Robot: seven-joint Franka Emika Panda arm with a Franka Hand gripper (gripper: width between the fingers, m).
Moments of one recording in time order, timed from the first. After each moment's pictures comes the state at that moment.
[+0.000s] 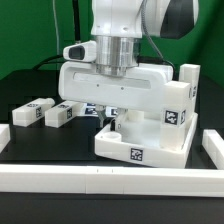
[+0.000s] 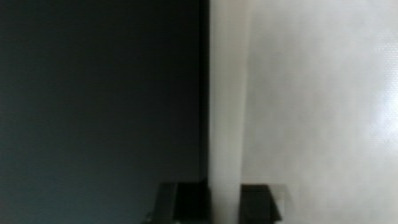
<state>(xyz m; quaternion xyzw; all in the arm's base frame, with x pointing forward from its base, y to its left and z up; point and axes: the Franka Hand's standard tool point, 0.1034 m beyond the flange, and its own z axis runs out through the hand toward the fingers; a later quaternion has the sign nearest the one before) 0.491 -0.032 0.017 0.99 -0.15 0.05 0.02</state>
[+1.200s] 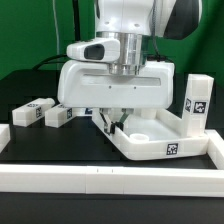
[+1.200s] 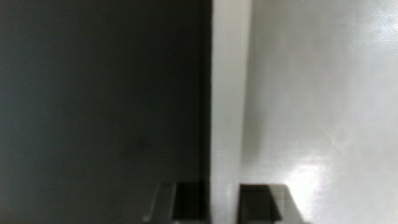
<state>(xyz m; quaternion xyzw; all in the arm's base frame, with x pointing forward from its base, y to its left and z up) 0.524 -0.026 0.025 0.98 0.18 0.07 0.05</state>
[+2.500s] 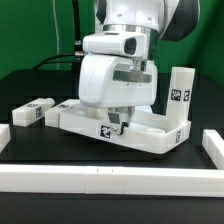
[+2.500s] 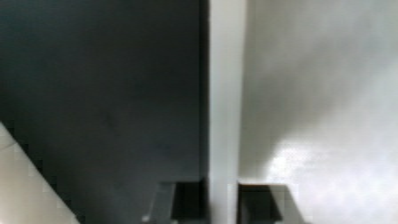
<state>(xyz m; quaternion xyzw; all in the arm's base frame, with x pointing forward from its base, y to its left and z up) 0.553 -0.019 0.036 0.85 0.52 0.07 0.10</state>
